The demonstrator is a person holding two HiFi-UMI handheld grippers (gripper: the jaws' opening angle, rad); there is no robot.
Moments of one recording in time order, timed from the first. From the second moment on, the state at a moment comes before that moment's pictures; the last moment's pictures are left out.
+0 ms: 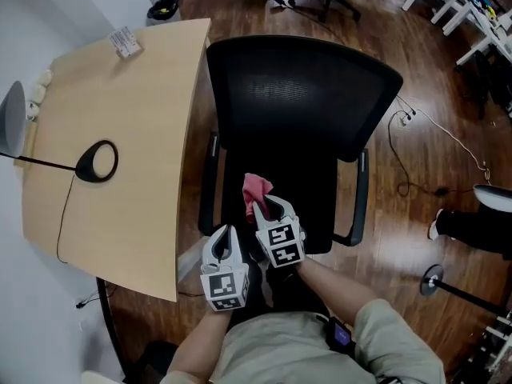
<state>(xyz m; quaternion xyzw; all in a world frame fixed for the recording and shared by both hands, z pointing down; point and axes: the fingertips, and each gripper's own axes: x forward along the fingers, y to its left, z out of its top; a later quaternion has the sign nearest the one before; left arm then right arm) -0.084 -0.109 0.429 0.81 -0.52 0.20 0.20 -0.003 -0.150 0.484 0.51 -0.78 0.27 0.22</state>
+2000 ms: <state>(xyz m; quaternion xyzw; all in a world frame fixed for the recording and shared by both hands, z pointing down) 0.015 -0.185 0.658 0.82 -0.43 0.24 0.29 0.132 -0.287 0.767 0.60 -0.65 0.37 0.27</state>
